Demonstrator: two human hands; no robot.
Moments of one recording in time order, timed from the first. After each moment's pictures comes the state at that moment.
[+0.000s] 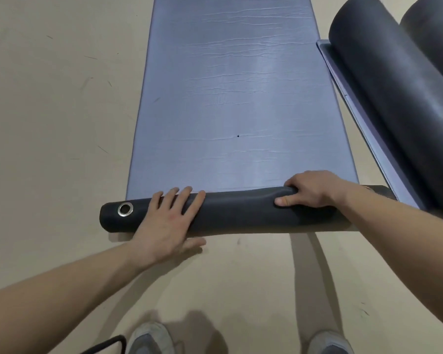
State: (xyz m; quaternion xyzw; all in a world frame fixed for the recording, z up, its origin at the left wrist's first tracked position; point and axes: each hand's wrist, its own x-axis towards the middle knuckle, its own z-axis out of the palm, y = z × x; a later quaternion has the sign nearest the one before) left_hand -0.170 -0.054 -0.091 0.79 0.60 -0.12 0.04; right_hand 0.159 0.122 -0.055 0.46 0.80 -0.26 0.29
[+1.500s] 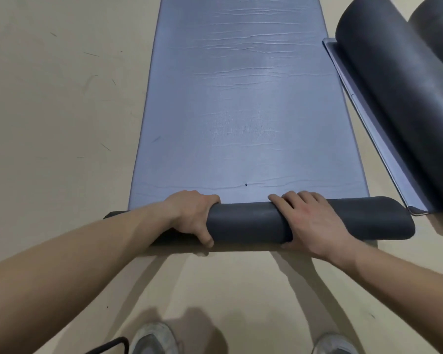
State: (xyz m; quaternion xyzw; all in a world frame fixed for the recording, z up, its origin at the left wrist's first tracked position) left_hand -0.137 0.014 -0.052 0.69 0.58 -0.24 0.37; right_hand 0.156 0.027 -0.064 0.42 0.89 -0.07 0.15
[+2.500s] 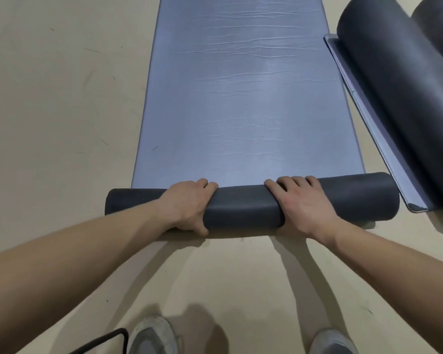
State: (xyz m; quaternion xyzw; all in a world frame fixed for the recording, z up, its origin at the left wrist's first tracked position) left_hand -0.142 0.005 -0.063 0.76 0.59 -0.19 0.21; right_hand 0.139 0.049 -0.068 0.43 0.88 -0.06 0.18
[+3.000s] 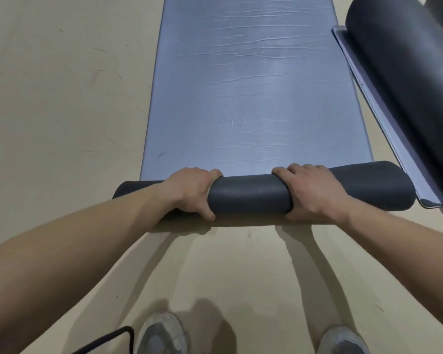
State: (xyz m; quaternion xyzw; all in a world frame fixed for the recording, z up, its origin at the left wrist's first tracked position) left_hand -0.154 0.034 -0.049 0.72 0.59 -0.18 0.30; right_hand 0.133 0.072 -0.056 0.43 0.88 -0.10 0.18
